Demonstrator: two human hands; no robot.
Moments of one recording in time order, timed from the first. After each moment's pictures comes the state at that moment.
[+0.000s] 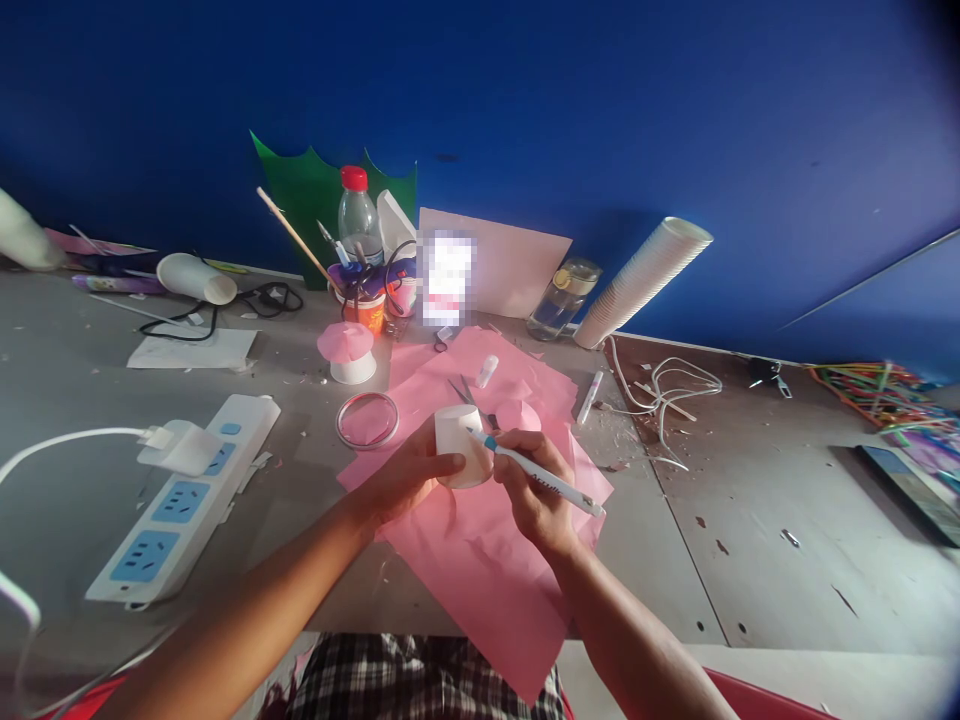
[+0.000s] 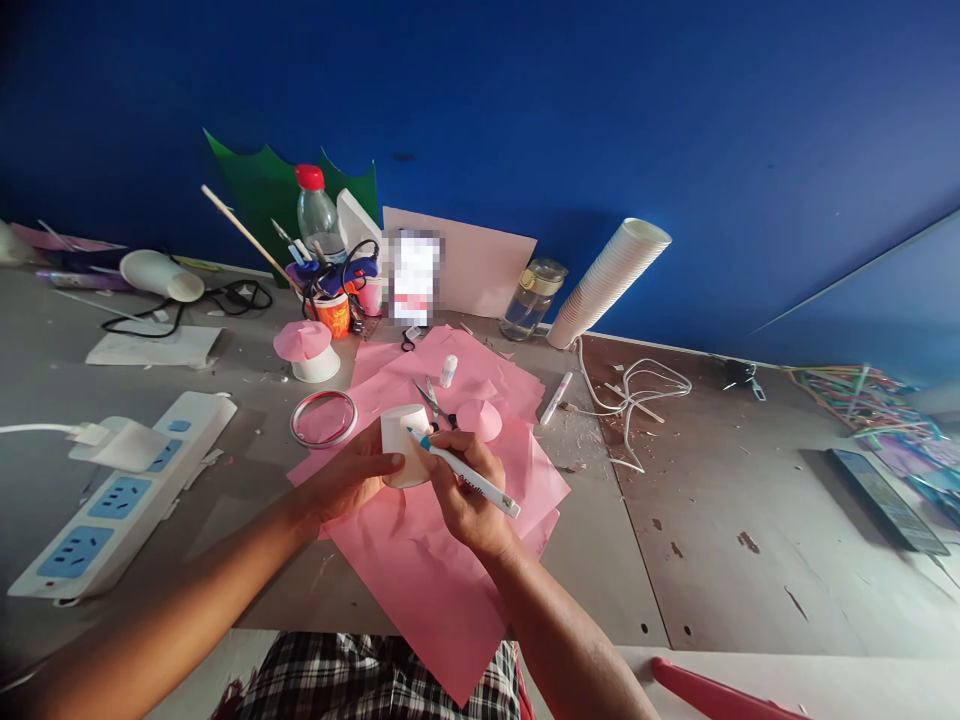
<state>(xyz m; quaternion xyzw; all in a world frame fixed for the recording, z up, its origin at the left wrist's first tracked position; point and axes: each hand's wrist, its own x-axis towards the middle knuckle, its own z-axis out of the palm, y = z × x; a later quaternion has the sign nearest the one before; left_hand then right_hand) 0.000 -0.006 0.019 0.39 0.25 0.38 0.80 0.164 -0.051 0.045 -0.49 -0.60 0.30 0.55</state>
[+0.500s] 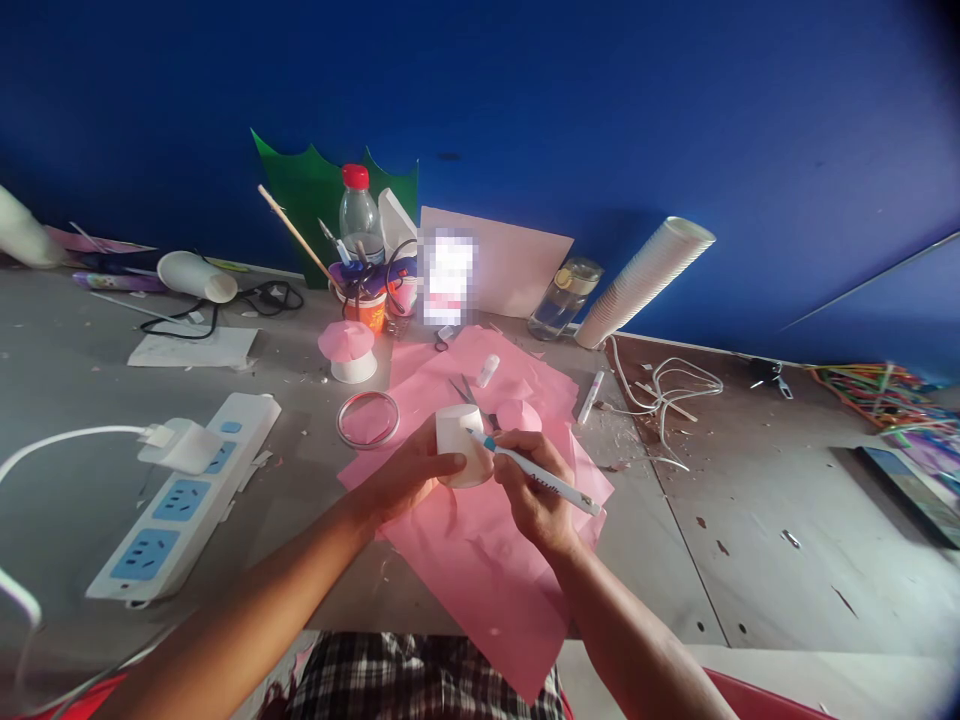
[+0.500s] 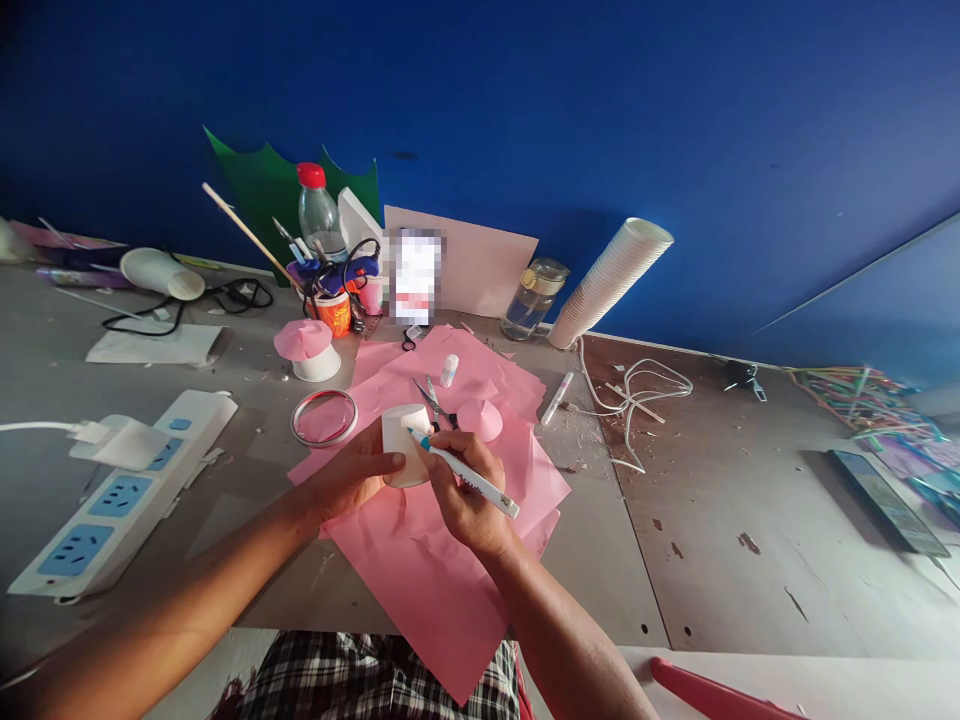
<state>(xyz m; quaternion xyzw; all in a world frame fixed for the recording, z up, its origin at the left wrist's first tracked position) 0.000 -0.006 0.020 0.39 0.26 0.37 0.81 0.165 -0.051 0.045 -0.50 -0.61 0.28 0.54</state>
